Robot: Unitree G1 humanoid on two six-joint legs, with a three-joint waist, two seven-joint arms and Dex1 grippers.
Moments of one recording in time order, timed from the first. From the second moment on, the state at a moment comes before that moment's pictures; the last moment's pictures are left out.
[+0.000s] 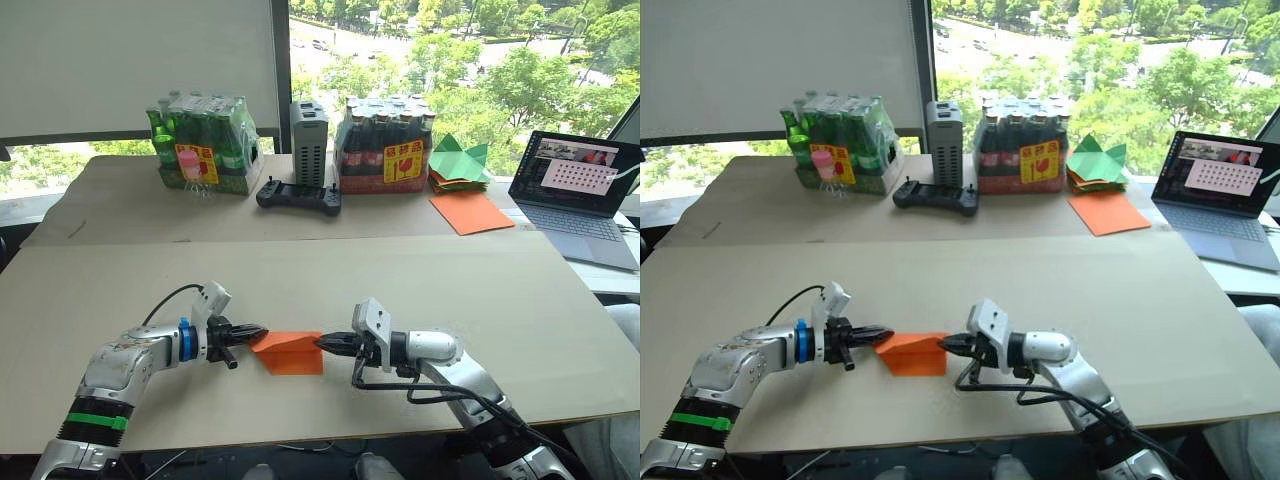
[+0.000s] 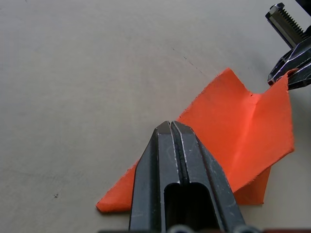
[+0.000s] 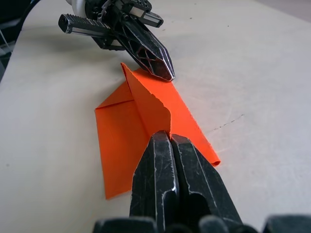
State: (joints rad) left arm -0.32 0.67 -0.02 0.08 -0.53 0.74 -0.96; right arm -0.34 -0.38 0.32 -0.05 0.24 0.31 0.91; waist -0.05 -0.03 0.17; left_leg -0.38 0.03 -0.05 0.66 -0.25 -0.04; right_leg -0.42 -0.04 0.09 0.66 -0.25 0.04
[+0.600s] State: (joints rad) left arm -0.32 0.66 -0.02 0.08 -0.53 0.74 -0.96; right arm -0.45 -0.31 0.27 -0.02 0.34 0.72 0.79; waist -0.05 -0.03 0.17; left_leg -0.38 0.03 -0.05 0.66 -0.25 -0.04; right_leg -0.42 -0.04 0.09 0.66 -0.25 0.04
